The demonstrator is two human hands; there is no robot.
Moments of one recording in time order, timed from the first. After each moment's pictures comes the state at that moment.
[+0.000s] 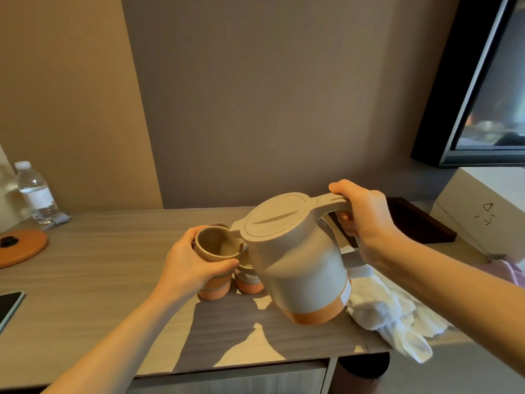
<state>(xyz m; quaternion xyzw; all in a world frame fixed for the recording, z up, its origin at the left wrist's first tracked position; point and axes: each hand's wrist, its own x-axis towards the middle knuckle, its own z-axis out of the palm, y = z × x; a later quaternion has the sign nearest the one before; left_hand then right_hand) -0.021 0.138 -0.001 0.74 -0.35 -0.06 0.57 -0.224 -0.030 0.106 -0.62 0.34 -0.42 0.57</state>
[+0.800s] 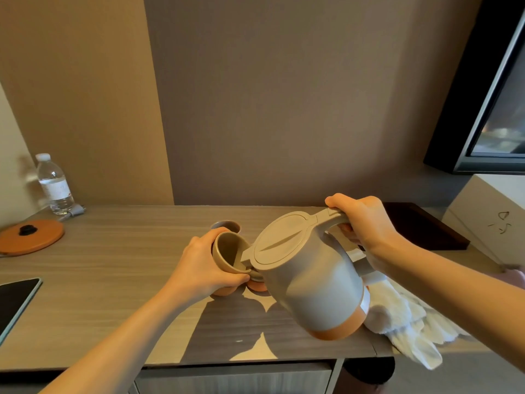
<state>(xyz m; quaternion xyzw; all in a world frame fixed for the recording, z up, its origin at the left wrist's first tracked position) -0.016 0.146 -0.007 0.79 -0.44 -0.02 0.43 -0.214 -0.029 0.097 -0.72 0.33 -0.35 0.50</state>
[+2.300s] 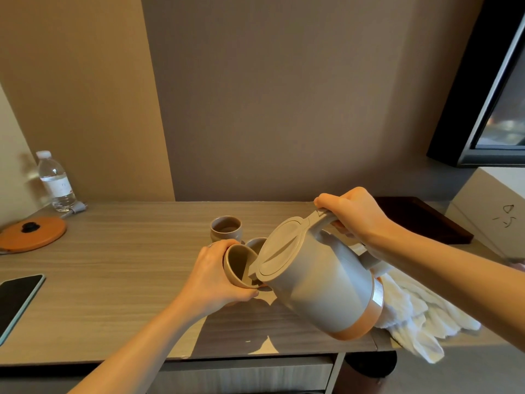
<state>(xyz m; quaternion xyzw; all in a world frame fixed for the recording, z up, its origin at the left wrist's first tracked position) -0.039 0.144 -0.026 0.79 -0.45 -0.03 0.41 -0.203 -0.042 0.097 -0.82 0.29 -0.29 0.41</state>
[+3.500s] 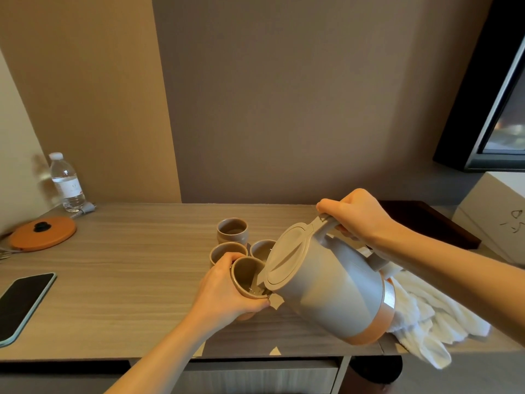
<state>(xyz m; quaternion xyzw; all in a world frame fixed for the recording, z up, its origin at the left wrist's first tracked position) -0.051 0.146 -0.043 0.78 -0.42 -0.04 0.46 -0.200 -0.040 0.099 -0.85 0.29 -0.28 0.34</state>
